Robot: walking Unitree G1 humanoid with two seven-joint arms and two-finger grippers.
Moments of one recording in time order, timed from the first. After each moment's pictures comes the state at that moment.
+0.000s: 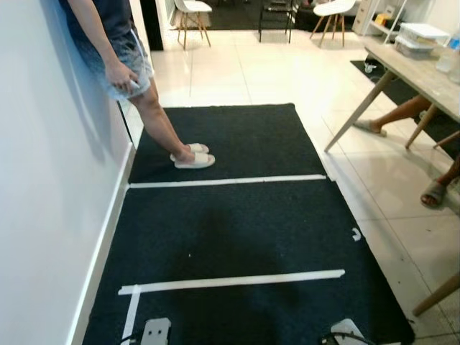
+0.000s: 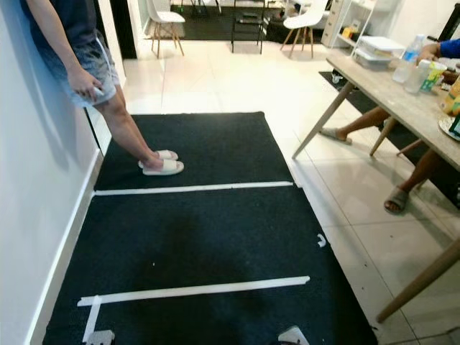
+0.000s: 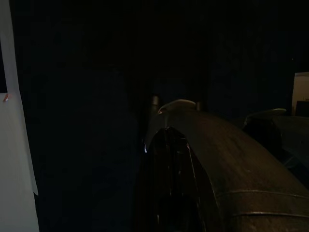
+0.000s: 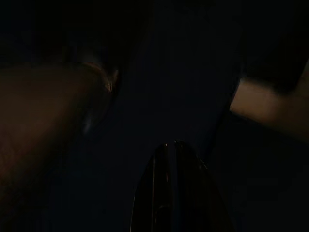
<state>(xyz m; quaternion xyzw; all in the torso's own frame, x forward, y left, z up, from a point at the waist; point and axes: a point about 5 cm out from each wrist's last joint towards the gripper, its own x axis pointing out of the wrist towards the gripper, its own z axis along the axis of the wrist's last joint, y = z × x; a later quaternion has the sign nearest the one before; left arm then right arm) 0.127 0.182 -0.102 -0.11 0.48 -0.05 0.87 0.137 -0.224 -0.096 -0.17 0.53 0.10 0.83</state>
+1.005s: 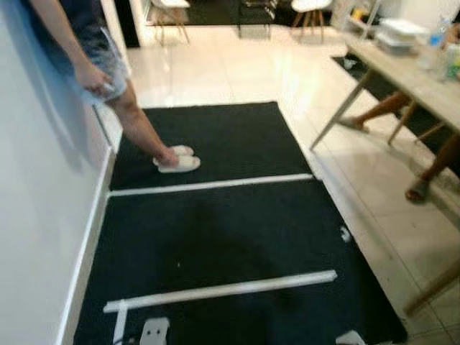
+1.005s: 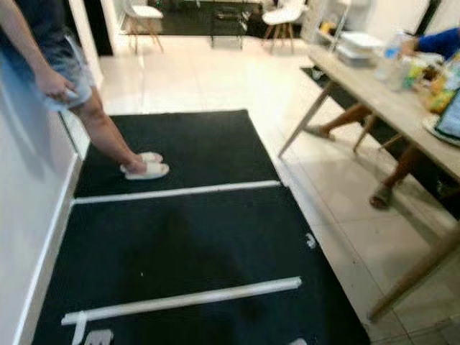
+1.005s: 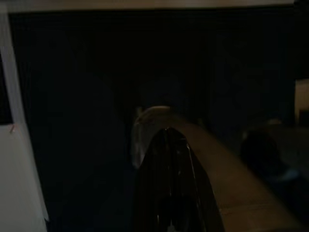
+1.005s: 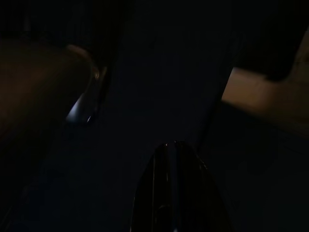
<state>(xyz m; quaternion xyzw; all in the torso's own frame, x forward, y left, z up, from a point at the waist) 0.129 0.183 -0.101 -0.10 0.48 -0.06 0.87 0.139 -0.224 -0.095 -0.17 0.52 0.11 0.83</state>
